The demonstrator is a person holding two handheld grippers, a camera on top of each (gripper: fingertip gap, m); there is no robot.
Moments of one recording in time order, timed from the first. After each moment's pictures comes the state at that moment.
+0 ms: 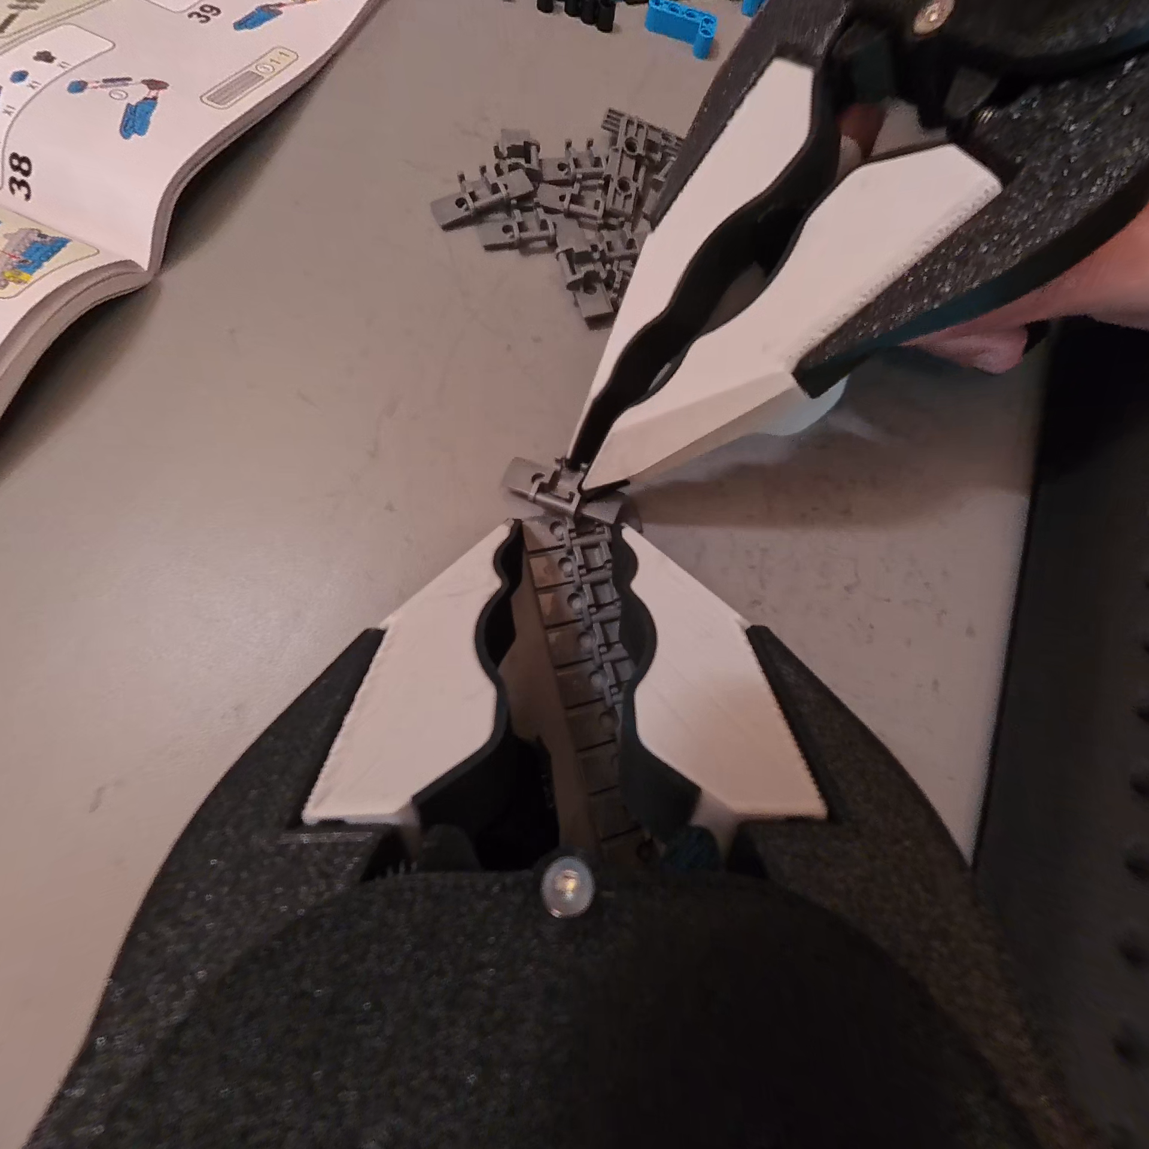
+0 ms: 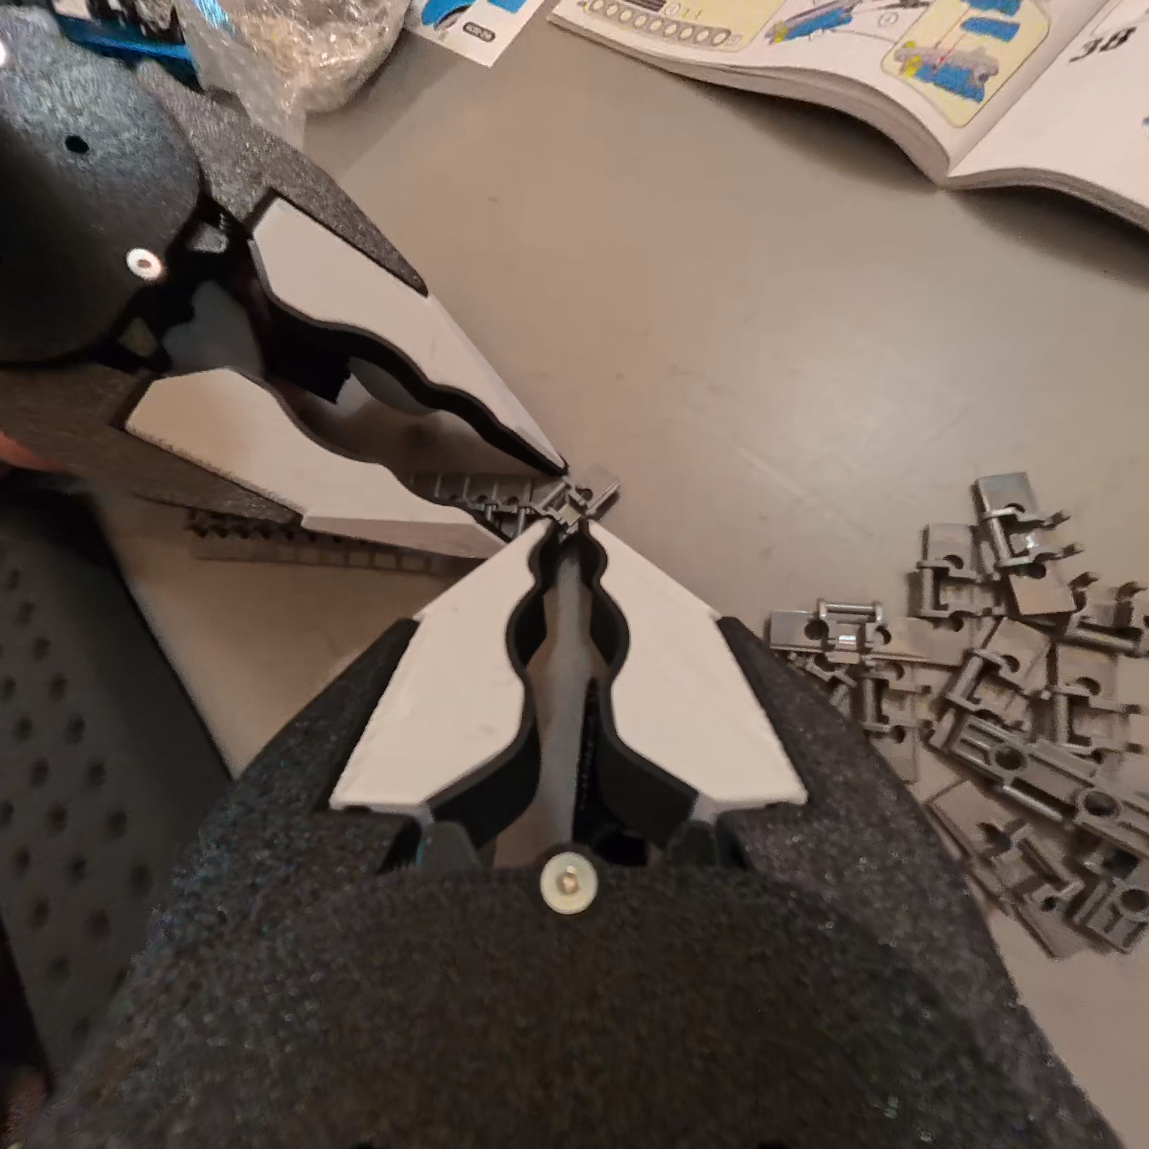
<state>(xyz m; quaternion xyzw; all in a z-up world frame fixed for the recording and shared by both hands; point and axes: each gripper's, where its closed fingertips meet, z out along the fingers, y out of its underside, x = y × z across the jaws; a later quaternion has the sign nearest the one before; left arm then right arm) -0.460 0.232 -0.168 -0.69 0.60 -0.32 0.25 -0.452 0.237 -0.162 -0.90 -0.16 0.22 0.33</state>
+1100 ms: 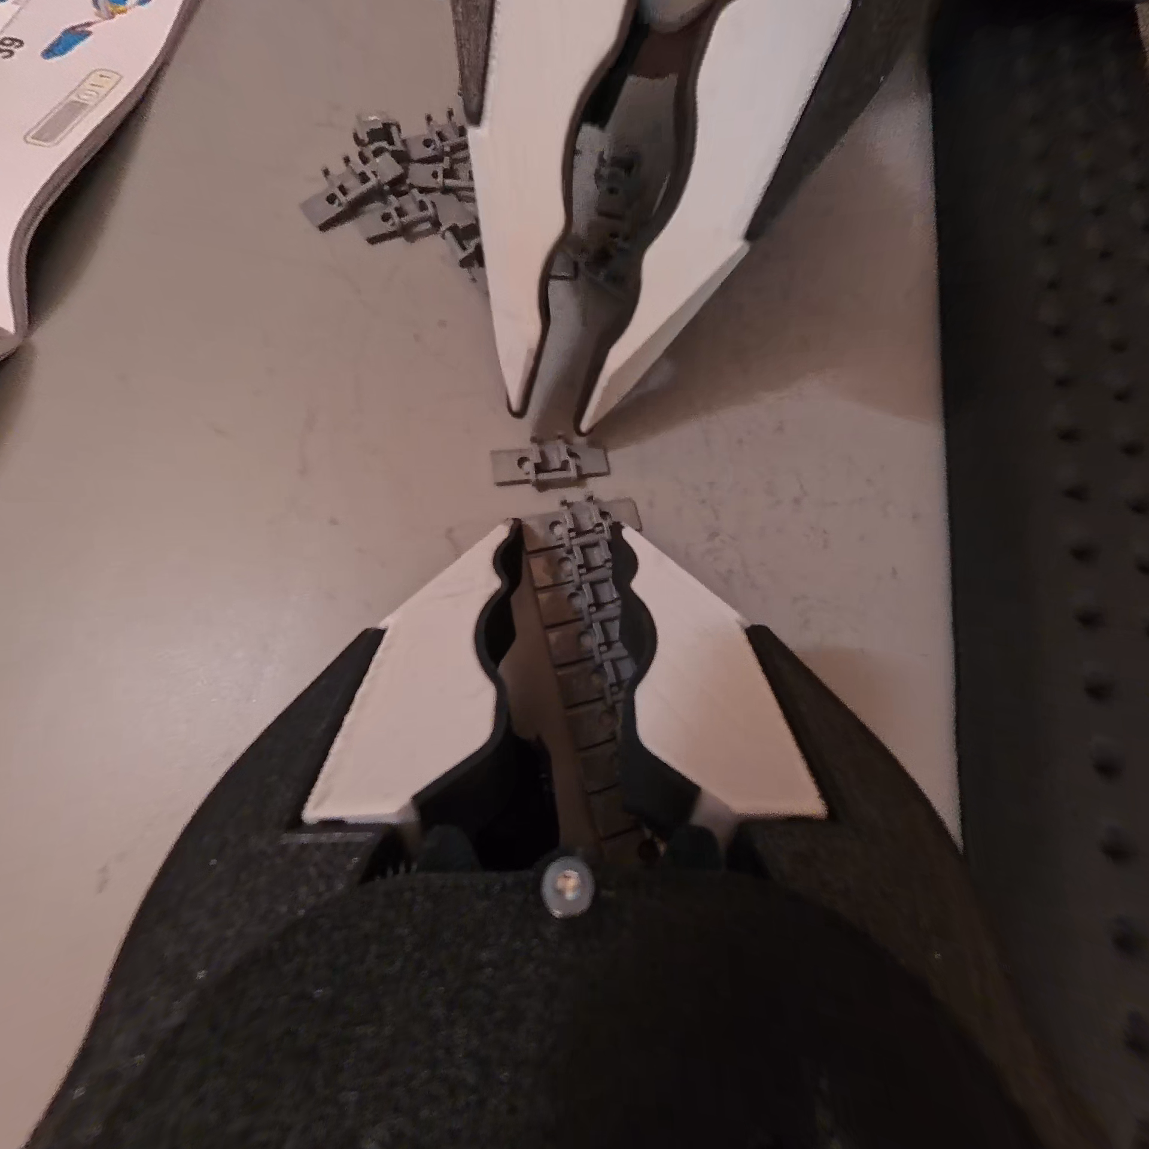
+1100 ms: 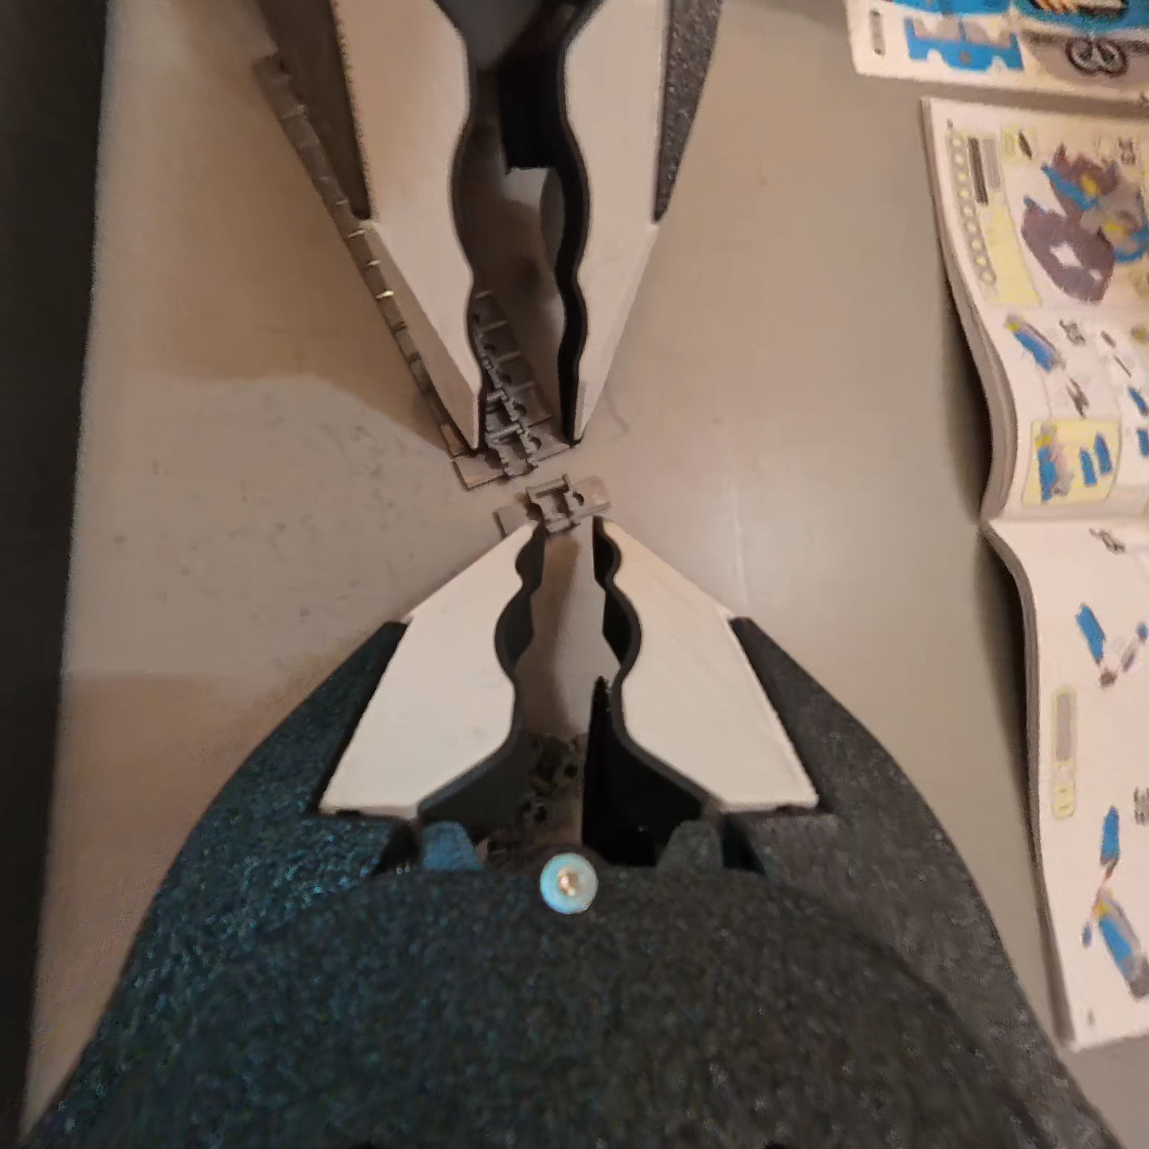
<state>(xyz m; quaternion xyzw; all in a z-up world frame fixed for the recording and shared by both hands) -0.471 0.216 -0.168 -0.61 0.68 -0.34 0.22 -0.446 0.225 -0.160 -0.76 -0.56 0.14 0.31</state>
